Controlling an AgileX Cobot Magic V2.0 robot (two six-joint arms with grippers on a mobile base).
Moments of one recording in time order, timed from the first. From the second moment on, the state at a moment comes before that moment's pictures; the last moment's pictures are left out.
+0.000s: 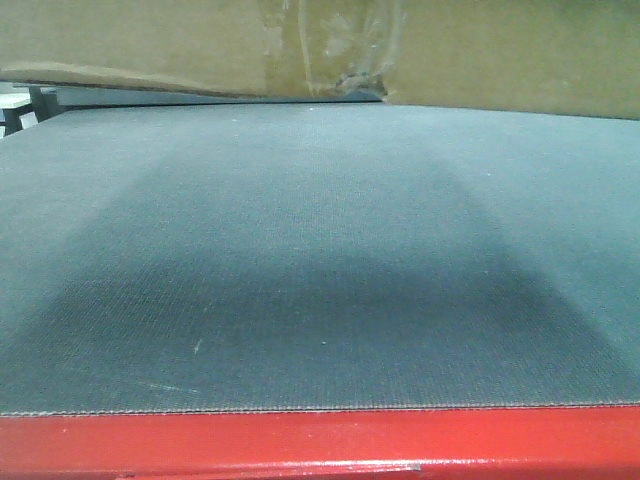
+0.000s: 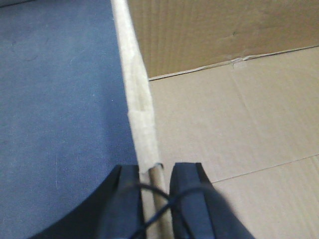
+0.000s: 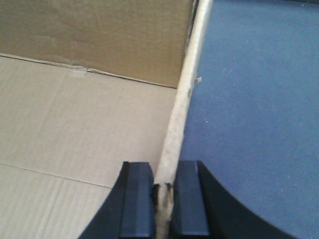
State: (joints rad) left arm -0.69 1.34 -1.77 0.53 1.24 -0.46; right arm 0.47 1.14 -1.49 -0.12 0.99 0.19
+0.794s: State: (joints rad) left arm -0.54 1.63 -1.77 0.50 1.07 -0.46; right arm 0.36 1.45 -1.49 -0.13 0.80 0.19
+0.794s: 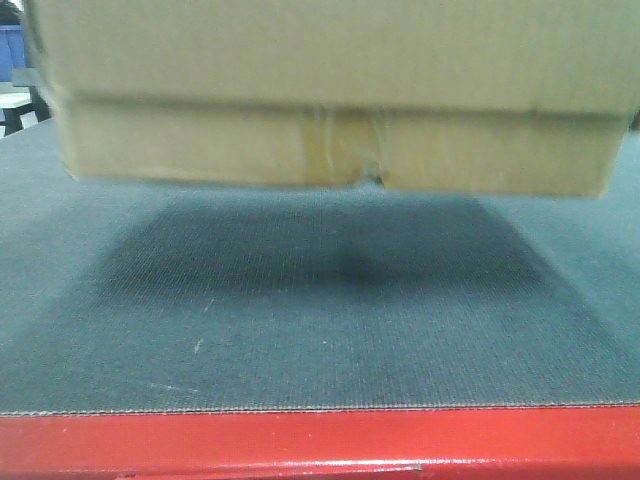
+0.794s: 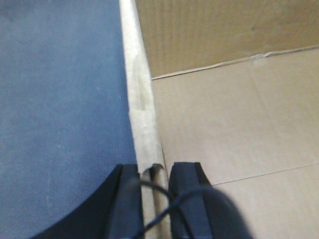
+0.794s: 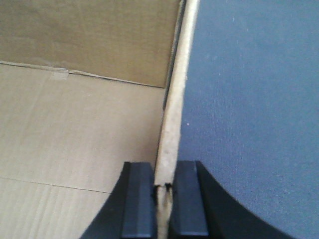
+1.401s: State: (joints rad) left arm -0.49 1.75 -1.77 0.48 0.98 -0.46; right arm 0.35 1.62 -1.48 -0.12 0.72 0.19
